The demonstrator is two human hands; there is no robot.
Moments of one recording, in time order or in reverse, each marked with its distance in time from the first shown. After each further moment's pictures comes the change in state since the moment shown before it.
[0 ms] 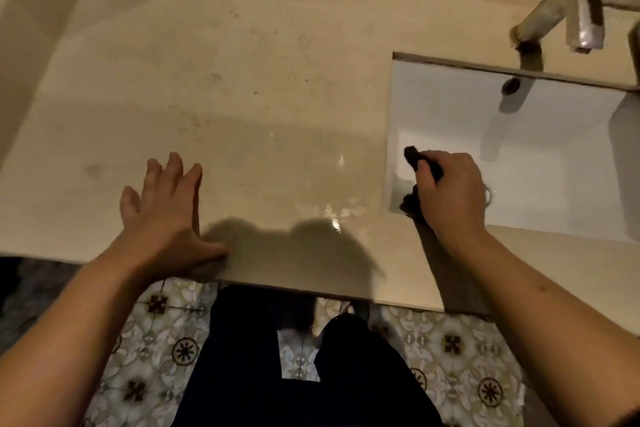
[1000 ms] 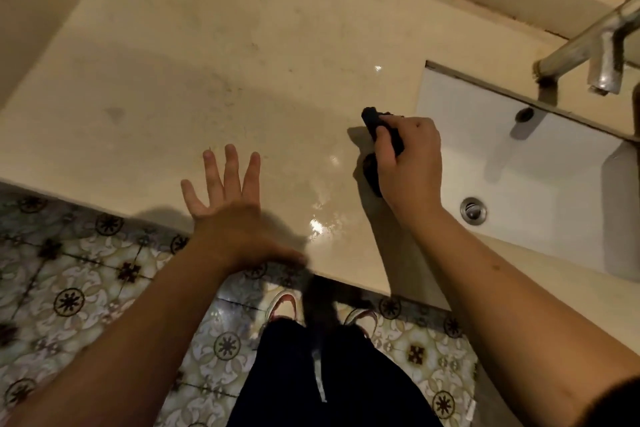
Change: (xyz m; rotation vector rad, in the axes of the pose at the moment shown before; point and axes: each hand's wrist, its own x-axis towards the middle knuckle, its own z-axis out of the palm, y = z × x) left_hand -0.025 0.068 0.047 -0.175 0.015 -0.074; right_hand -0.001 -0.083 0.032 0.112 -0.038 -0.219
